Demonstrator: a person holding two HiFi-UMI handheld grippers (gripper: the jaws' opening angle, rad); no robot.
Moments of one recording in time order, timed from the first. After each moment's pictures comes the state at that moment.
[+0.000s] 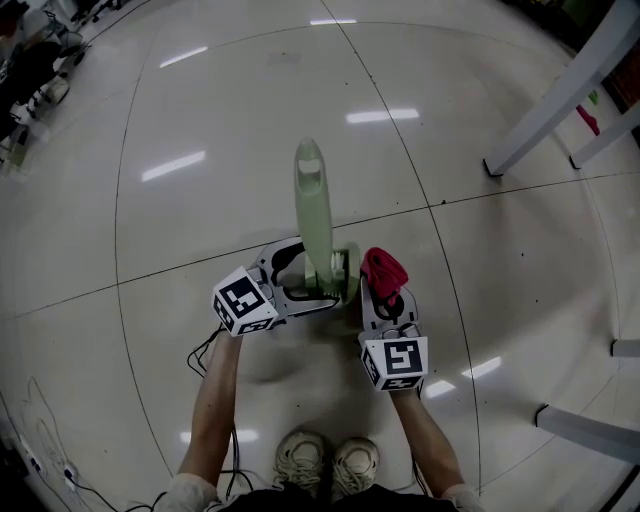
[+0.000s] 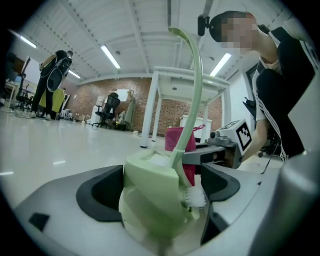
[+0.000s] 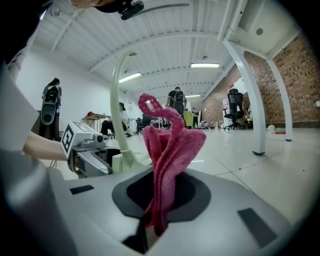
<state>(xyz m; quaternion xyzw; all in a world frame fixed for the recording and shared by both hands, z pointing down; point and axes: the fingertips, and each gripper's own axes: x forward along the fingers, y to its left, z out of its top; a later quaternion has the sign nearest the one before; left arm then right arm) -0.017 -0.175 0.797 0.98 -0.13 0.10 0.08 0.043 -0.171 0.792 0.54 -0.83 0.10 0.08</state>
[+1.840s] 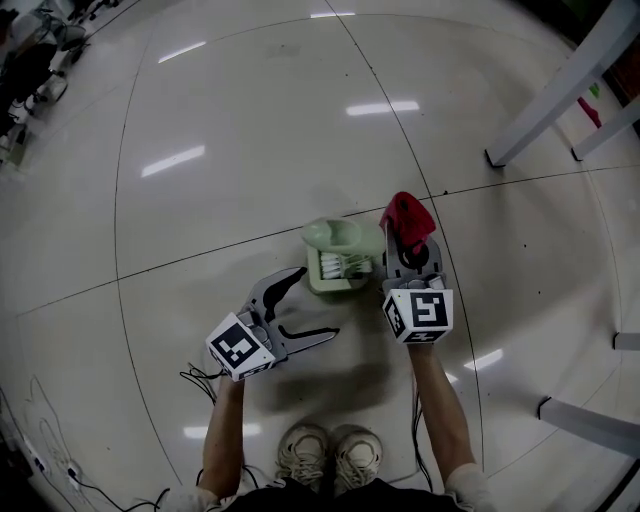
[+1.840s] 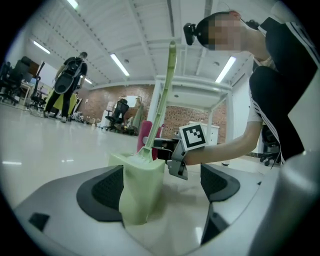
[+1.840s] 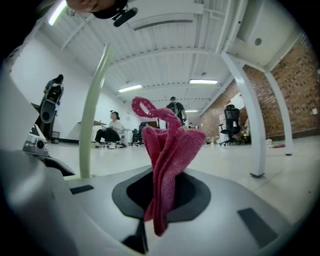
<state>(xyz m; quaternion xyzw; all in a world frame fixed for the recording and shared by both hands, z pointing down) -0.030 -0.110 0.781 0.98 -0.19 0.06 0.10 0.080 -0.240 0.752 0.57 -0.82 0.03 0.02</state>
